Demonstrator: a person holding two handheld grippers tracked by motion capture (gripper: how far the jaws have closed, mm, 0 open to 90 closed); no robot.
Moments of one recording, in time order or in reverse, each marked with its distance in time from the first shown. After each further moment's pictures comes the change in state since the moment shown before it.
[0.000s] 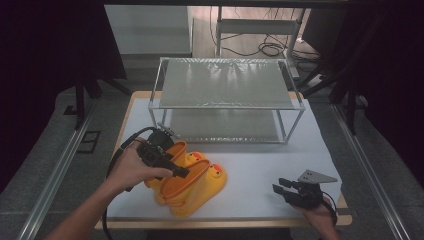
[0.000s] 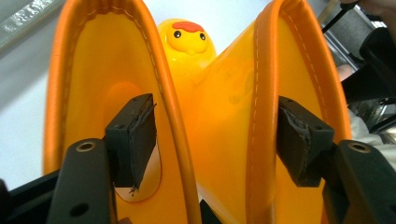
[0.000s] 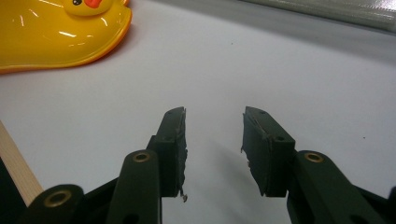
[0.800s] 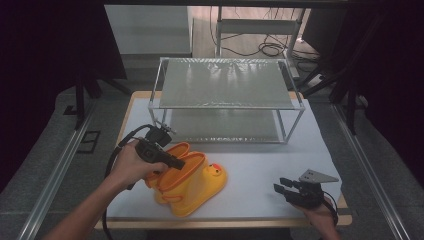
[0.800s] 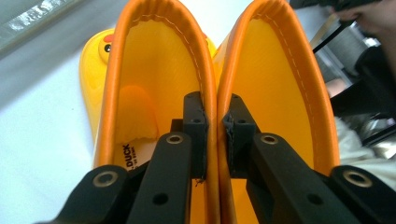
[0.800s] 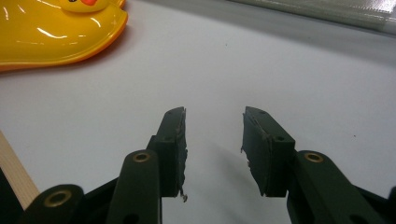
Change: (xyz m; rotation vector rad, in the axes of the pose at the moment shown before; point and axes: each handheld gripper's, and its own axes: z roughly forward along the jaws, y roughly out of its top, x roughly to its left) left arm 0.012 0.001 -0.005 -0.044 -0.036 -0.069; right arm -0.002 0.000 -0.002 -0.005 -0.013 0.007
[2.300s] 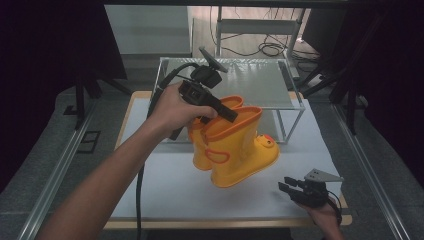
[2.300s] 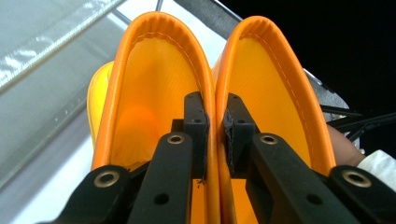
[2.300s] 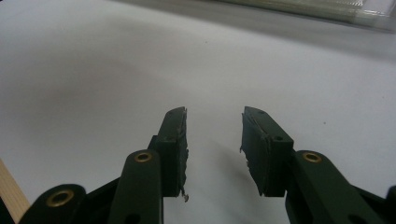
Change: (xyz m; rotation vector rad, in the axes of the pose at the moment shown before) left arm -0.089 0.148 -0.057 -0.114 -0.120 0.153; right arm -0.013 -0.005 -0.006 -0.007 -0.020 0.040
